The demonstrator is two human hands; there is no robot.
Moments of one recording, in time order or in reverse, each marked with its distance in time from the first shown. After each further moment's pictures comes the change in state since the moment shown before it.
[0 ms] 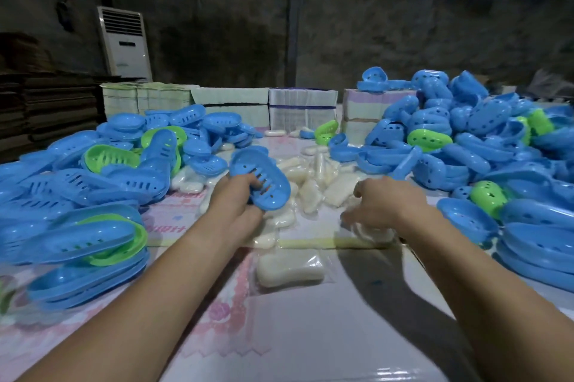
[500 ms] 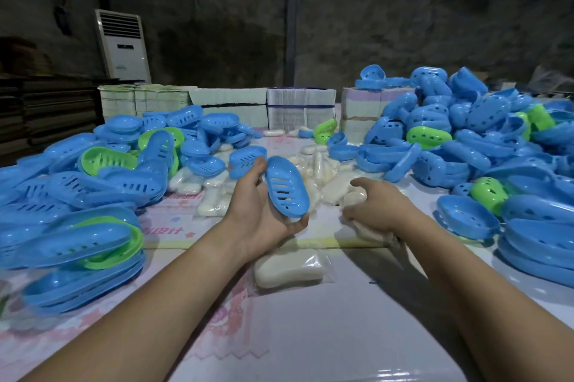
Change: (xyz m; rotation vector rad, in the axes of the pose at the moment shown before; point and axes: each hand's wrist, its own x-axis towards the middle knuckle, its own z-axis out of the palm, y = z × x) left_hand -0.022 -0.016 0.007 0.074 -0.299 -0.324; right_hand 0.013 0.011 0.029 0.498 -0.011 0.009
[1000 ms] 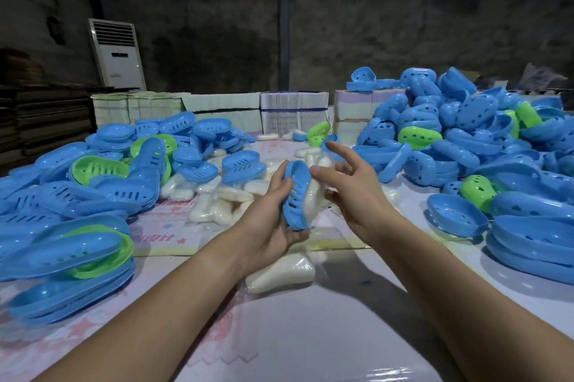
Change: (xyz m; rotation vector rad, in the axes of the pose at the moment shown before) left_hand 0.006 -0.025 0.010 0.356 -0.074 0.111; right_hand -0.011 -0.035 0.012 1.285 0.049 -0.211
